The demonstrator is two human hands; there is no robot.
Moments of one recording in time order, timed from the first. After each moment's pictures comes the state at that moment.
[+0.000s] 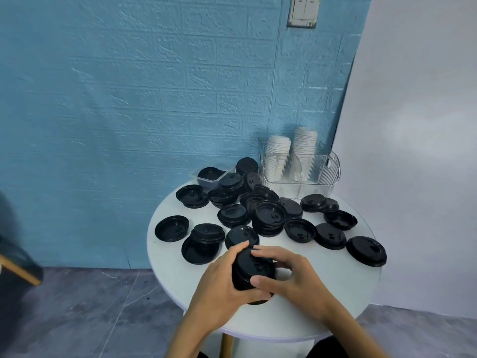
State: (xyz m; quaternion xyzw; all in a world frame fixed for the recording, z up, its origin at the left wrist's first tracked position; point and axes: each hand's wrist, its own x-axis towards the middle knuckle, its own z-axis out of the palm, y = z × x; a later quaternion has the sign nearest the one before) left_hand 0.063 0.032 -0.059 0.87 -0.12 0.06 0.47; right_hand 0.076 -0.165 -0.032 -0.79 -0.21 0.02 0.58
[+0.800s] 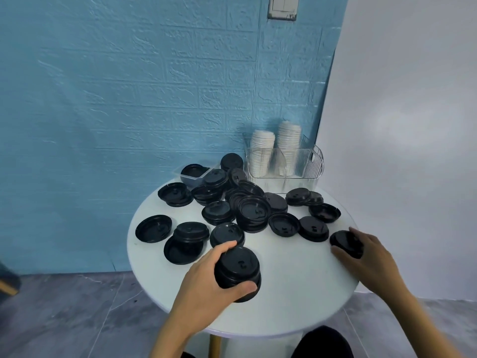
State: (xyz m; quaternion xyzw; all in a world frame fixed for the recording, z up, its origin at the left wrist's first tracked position) left_hand 0.061 0.031 -0.058 0.86 -0.10 0.05 0.50; right_hand 0.105 -0.331 -0.051 -0.94 0.13 -0.13 0.28
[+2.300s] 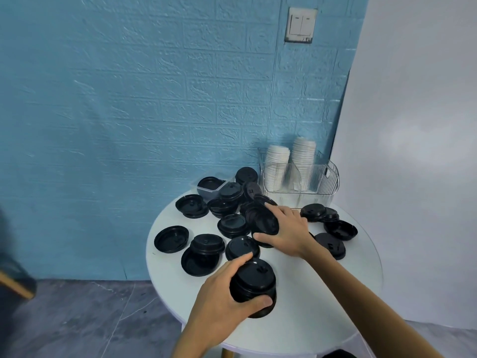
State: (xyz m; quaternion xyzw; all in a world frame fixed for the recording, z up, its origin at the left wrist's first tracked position) left_hand 0.065 0.033 -0.062 0.86 -0.12 0.08 0.50; right_hand 0.201 -0.167 -0.008 -0.97 -0.13 -0.06 0.22
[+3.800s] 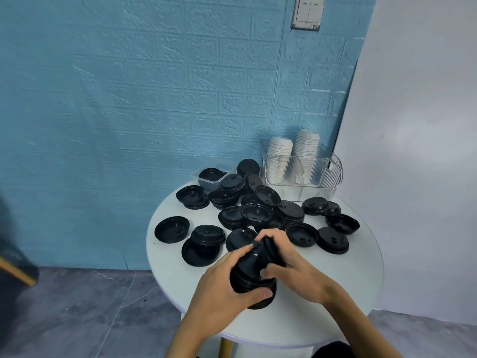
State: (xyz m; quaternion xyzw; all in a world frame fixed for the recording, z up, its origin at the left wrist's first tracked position) left_hand 0.060 0.033 -0.056 0.85 -0.11 0.07 0.51; right_hand 0.104 -0.164 -0.013 -0.81 -0.25 0.10 0.51
